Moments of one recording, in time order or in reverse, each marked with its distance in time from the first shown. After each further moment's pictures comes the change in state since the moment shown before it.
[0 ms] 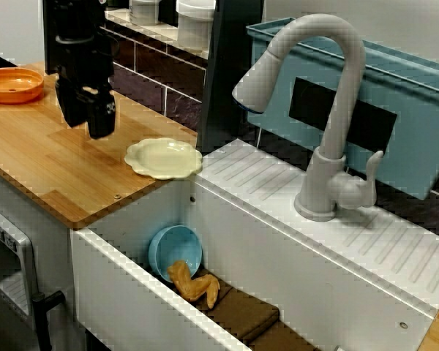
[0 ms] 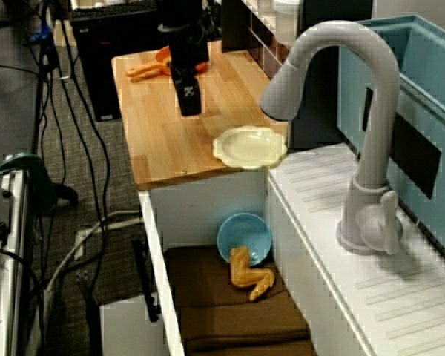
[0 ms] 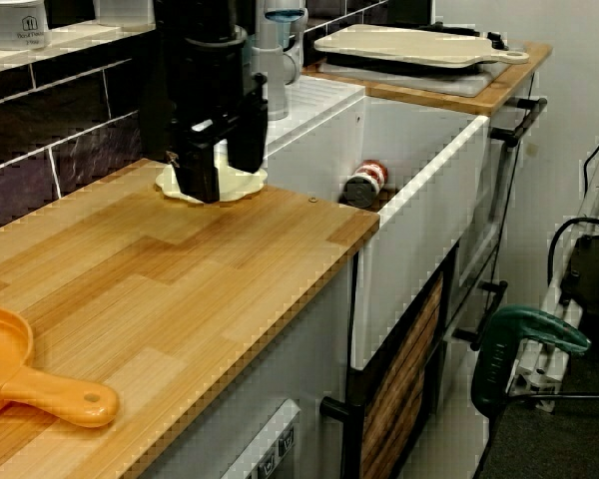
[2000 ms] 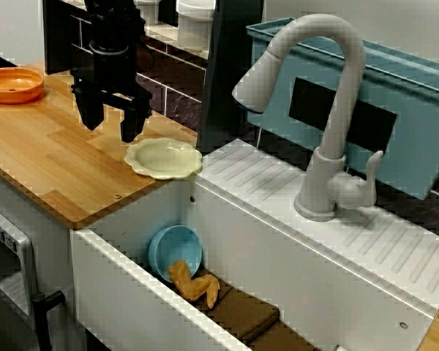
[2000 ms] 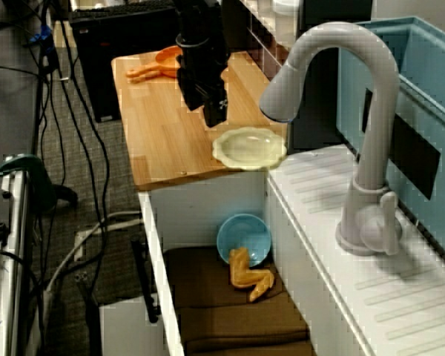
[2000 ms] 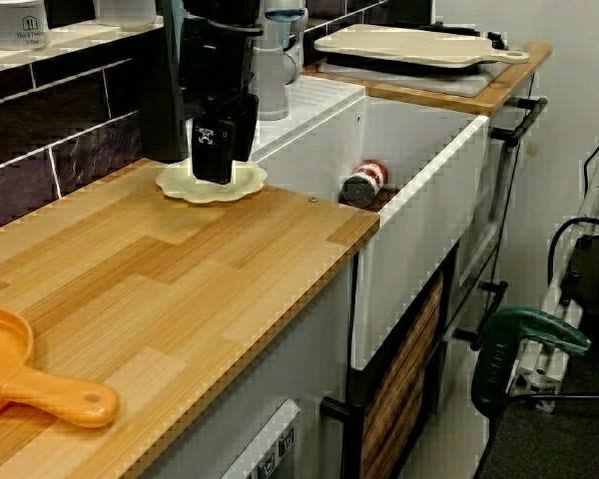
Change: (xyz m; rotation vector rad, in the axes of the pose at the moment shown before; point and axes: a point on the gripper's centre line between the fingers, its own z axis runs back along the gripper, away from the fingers) arm 0.020 -0.026 -0.008 0.194 -0.064 0.352
